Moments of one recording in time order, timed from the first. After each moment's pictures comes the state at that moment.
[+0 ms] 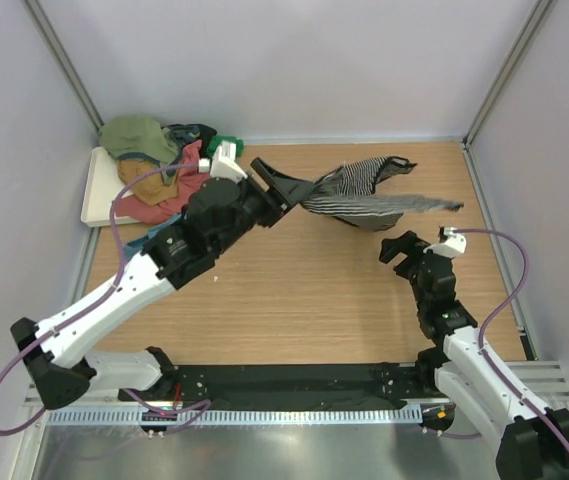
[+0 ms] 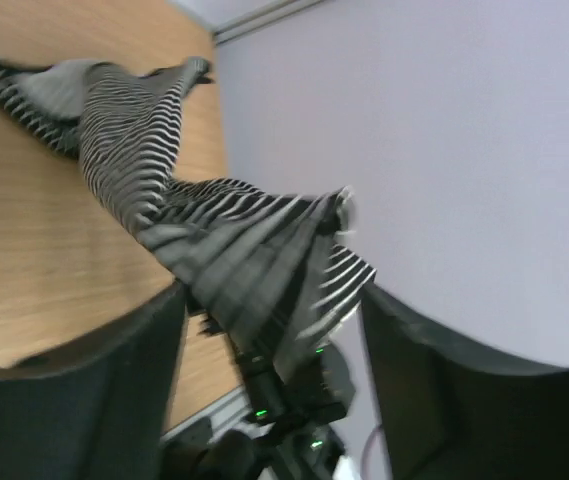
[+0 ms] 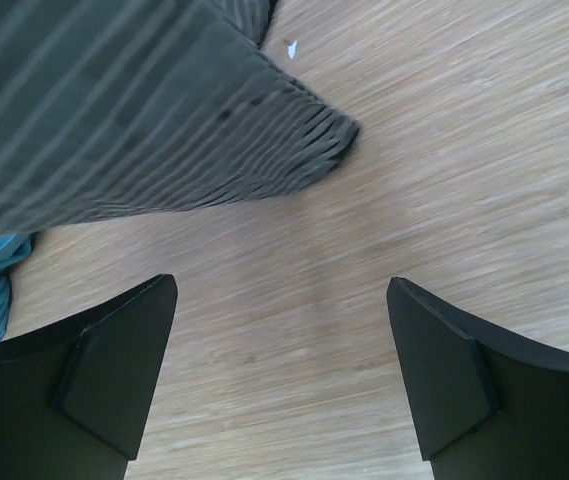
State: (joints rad) left arm -0.89 1.26 1.37 -0.24 -0.22 -1.15; right arm 0.24 0.71 0.25 0.18 0.25 0.60
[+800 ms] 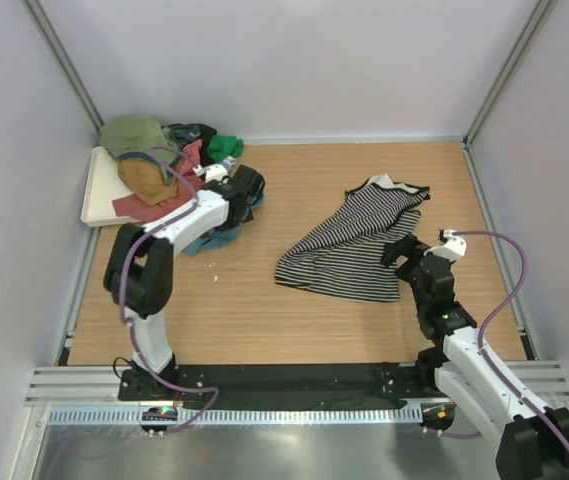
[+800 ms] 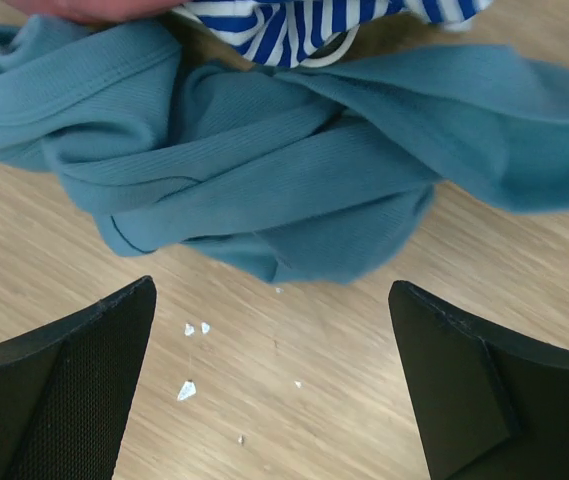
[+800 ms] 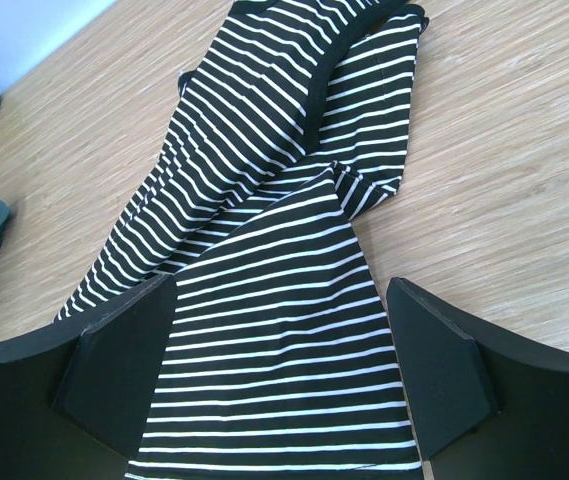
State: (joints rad) left arm -0.51 1.78 1.38 -0.75 -0.65 -0.86; right arm 0.24 0.70 0.23 0.14 0.29 0.61
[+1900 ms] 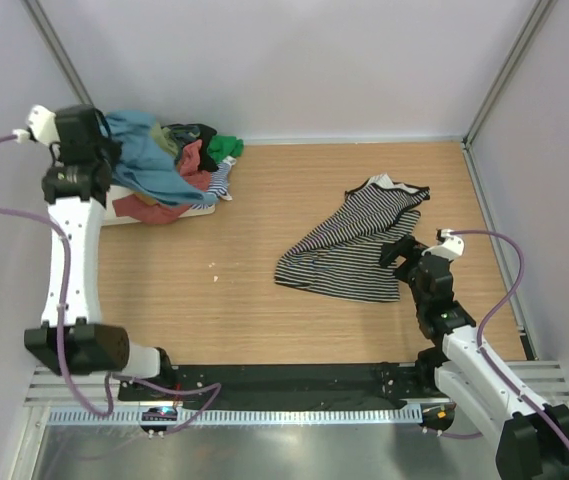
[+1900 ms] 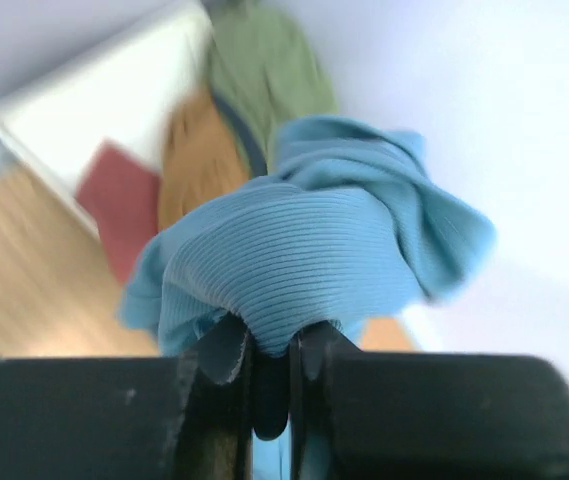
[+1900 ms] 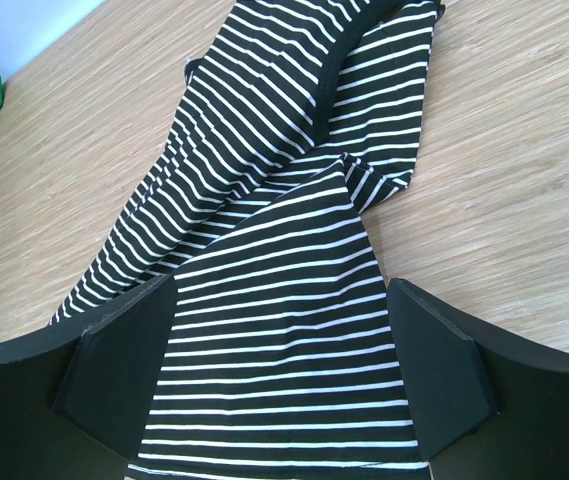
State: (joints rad) left arm 0.05 1.36 1.61 -0.71 -0.36 -0.85; right arm 0.24 0.71 0.23 0.15 0.26 0.61
